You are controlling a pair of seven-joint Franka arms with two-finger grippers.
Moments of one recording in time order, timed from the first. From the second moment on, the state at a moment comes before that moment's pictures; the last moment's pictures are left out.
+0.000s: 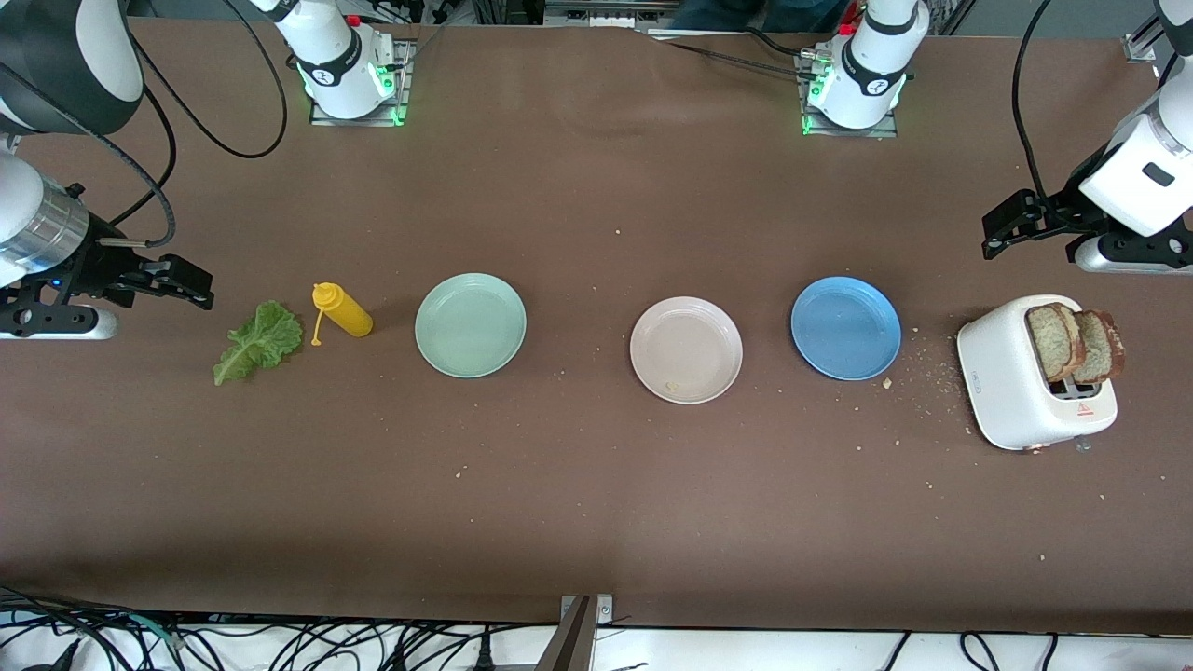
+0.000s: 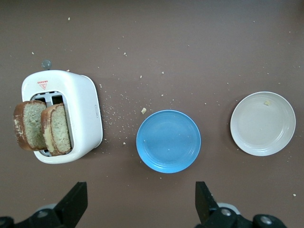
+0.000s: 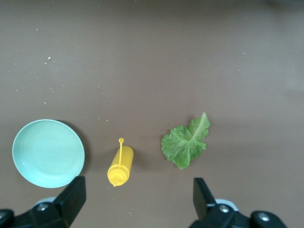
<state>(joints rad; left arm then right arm) 0.14 0.02 -0.21 -1.60 0.02 1.63 -0.05 -0.07 0.19 0.15 -1.53 -0.06 1.72 0.08</state>
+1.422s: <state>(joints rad) 0.20 0.21 -0.20 -1.51 0.10 1.69 0.01 -0.07 0.19 0.15 -1.53 -0.06 1.72 0.08</state>
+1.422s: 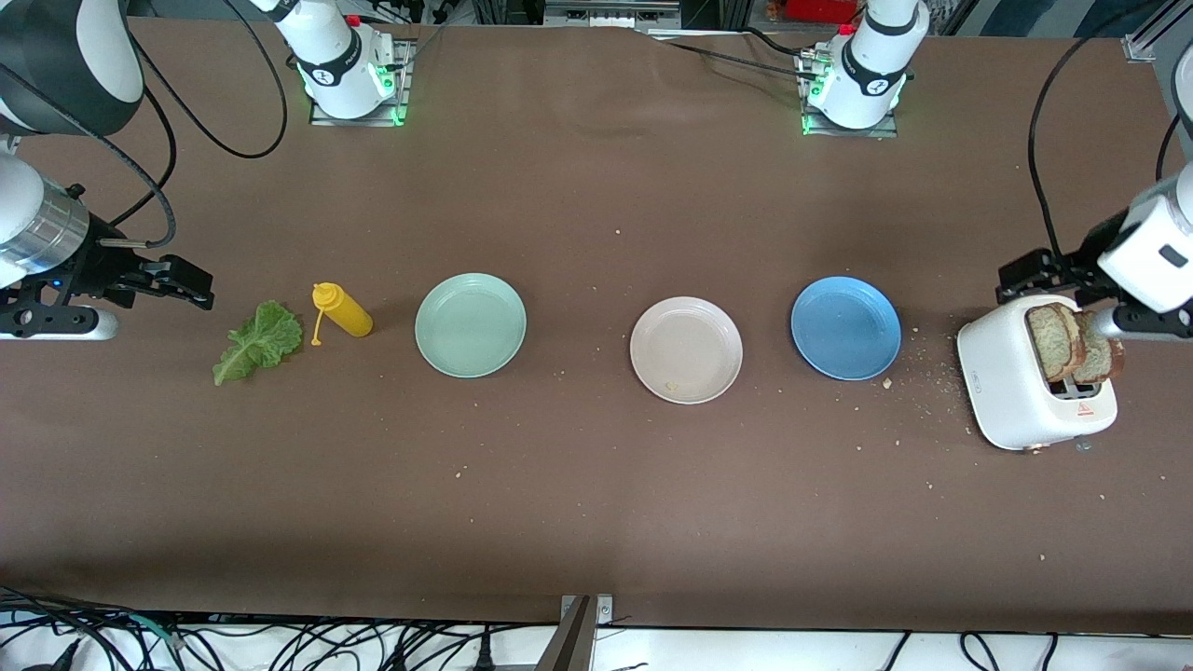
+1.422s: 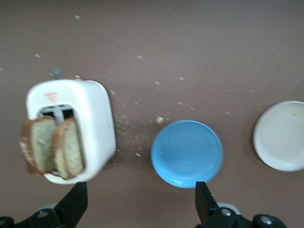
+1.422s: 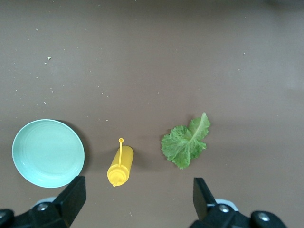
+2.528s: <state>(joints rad) 0.35 0.31 -0.20 -1.70 0.21 1.92 0.02 -0.07 0.19 0.15 -1.53 -0.06 1.72 0.08</state>
